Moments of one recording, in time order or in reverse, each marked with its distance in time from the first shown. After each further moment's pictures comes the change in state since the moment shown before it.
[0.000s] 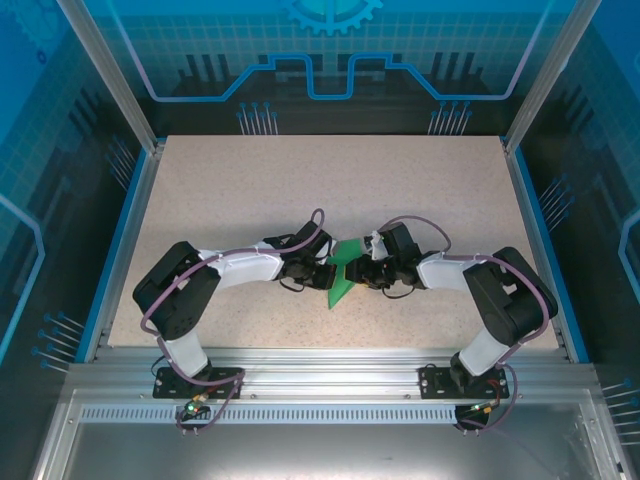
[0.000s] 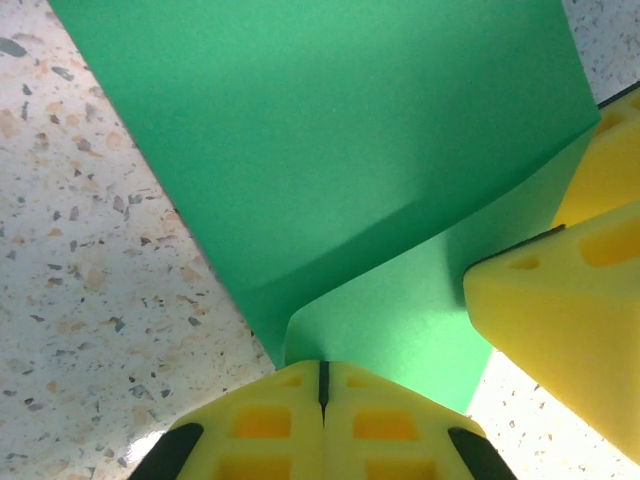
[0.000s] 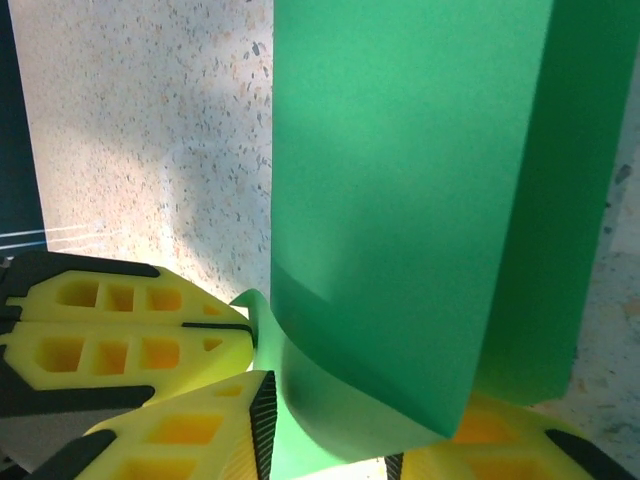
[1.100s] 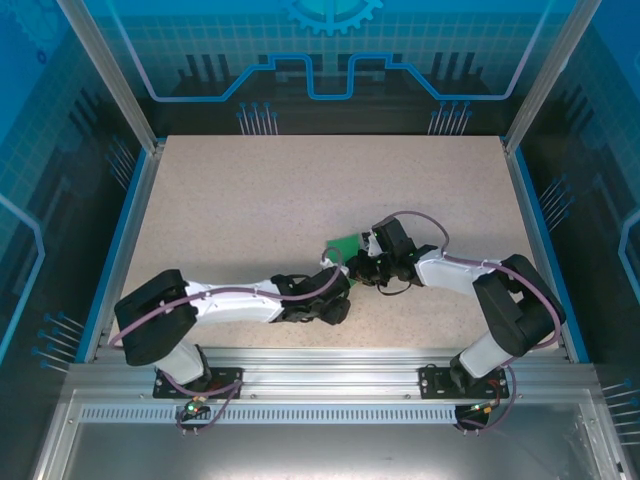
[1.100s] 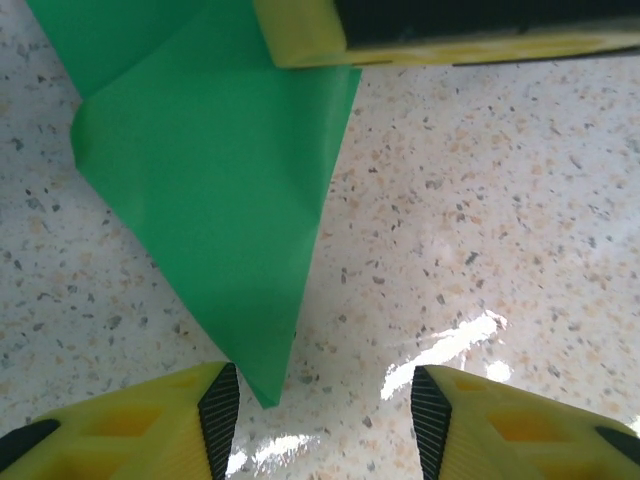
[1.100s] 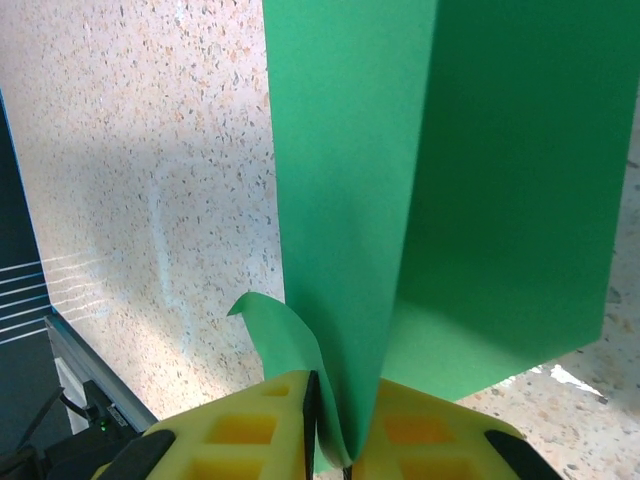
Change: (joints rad) left arm -0.337 -0.151 -0.127 0.026 -0.403 -0.153; right arm 0.060 -0.067 0.073 -0.154 0.101 0.115
